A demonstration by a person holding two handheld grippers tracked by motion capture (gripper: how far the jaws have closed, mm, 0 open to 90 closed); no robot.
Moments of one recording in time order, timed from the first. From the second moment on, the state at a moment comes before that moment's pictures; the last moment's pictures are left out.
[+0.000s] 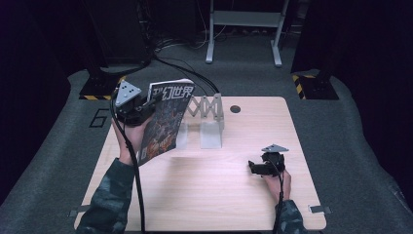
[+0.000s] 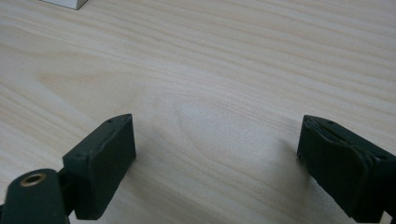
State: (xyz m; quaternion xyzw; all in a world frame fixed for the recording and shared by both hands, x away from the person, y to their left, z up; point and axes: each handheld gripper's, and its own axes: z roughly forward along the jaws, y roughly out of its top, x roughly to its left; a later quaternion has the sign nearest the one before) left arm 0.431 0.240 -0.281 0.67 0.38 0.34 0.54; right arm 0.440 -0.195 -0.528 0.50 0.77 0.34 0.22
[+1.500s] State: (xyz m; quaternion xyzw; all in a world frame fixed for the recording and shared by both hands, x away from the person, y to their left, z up) left arm 0.497 0.227 -0.302 0.63 0.42 0.39 0.52; right arm 0.440 -0.194 -0.528 0.50 0.76 0.34 0.22
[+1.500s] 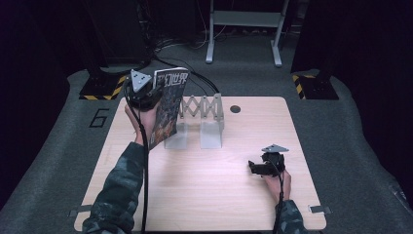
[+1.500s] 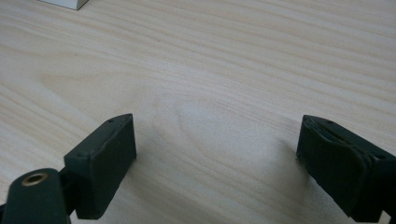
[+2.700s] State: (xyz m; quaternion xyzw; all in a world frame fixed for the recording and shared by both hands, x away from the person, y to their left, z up) left arm 0.460 0.248 -0.322 0.68 0.43 0.35 0.48; right arm 0.439 -0.194 -0.528 0.50 0.77 0.34 0.22
